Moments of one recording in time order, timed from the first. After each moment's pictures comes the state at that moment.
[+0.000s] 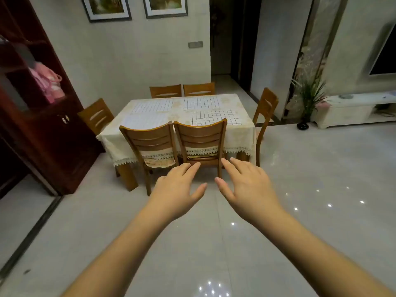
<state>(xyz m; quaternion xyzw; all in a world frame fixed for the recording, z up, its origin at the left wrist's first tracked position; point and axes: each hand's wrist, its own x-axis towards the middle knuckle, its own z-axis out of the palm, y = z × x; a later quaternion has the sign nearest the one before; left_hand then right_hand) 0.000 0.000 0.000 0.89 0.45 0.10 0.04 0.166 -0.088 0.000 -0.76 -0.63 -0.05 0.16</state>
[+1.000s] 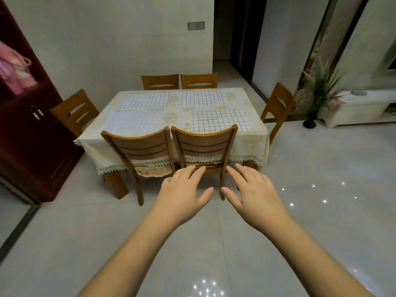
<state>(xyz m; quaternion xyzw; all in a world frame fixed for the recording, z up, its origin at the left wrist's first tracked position) 0.070 0.264 -0.035 0.89 0.44 0.09 0.08 0.240 0.174 -0.038 -0.77 -0.63 -0.02 0.10</state>
